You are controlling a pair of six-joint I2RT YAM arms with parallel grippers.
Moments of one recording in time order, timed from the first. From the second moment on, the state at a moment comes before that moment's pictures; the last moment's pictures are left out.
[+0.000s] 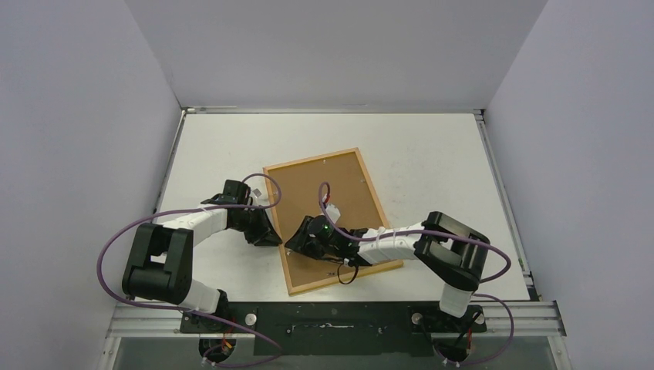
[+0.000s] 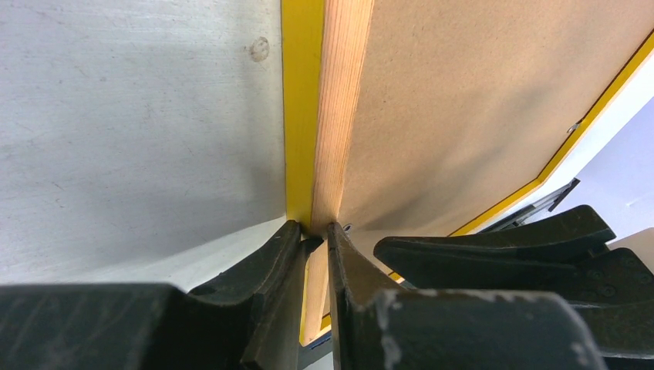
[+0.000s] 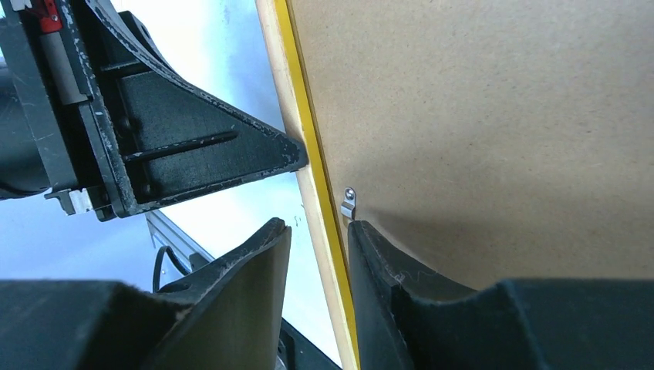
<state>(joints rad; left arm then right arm) -0.19 1.47 0.66 -0.43 0.50 -0.62 1.11 1.78 0.86 0.25 0.10 1.29</state>
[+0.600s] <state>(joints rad) -0.19 1.47 0.66 -0.43 0.50 -0.62 1.11 1.84 0.89 0.28 0.06 1.30</state>
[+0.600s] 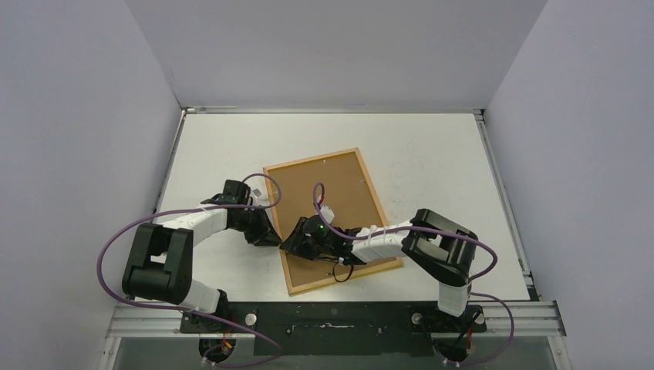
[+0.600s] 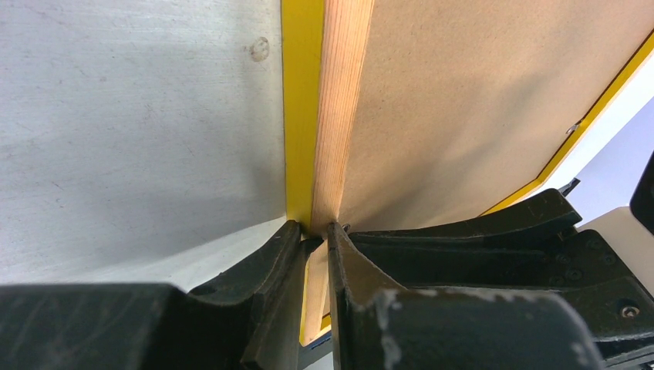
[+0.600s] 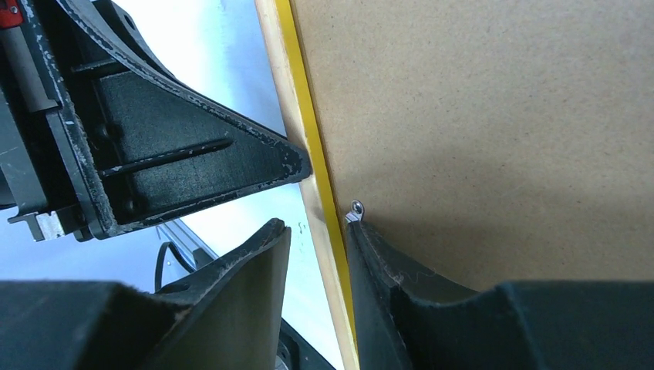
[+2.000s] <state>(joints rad) -0.17 1.46 0.67 -0.43 0.45 -0.62 1.11 1.93 0.88 0.55 0.04 1.26</state>
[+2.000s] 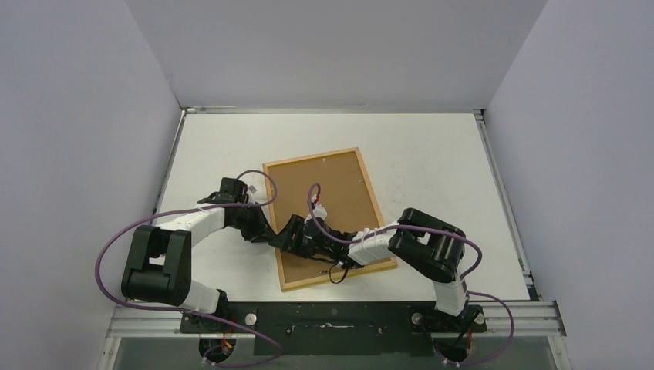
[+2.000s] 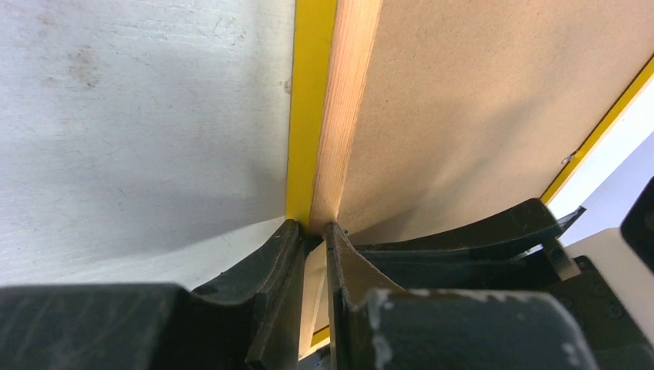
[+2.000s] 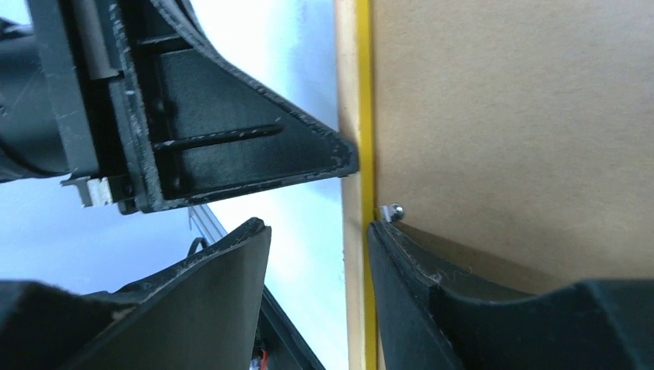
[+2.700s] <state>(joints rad) -0.08 1.49 0.71 -0.48 0.52 -0.63 1.16 1.72 0.86 0.43 0.18 1.09</state>
